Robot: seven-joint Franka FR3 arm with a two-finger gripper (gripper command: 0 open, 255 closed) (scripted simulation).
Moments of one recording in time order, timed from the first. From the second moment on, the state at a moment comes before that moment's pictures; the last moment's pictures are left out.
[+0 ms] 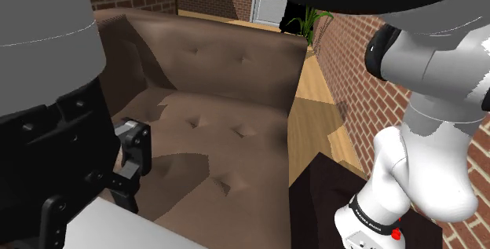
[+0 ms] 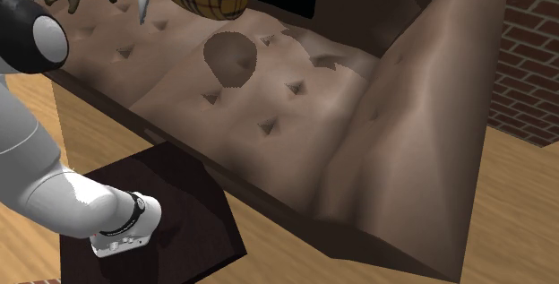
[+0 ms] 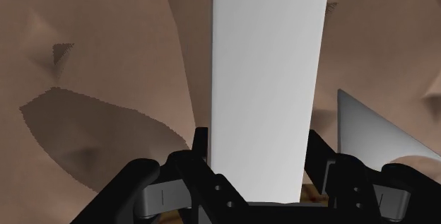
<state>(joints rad) 0.73 0.33 0.50 -1.20 -0.14 1.50 0.81</state>
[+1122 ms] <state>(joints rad) 0.69 0.27 0.50 -1.51 -0.11 1.76 0.80</state>
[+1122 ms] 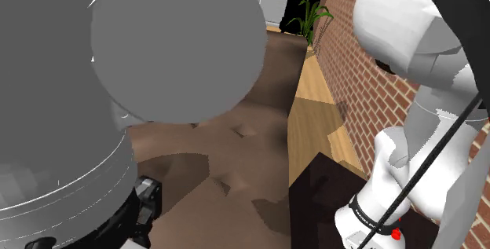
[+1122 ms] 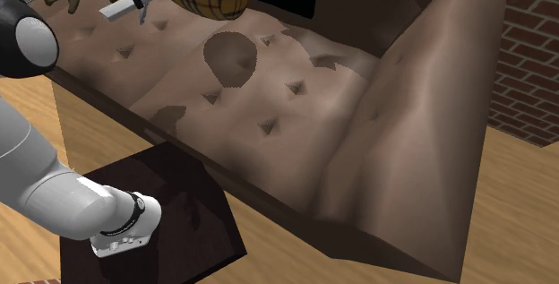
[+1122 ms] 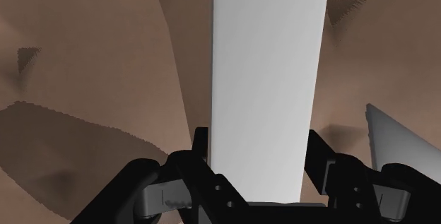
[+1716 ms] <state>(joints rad) 0.68 0.28 0.49 -1.62 -0.12 1.88 0.80</state>
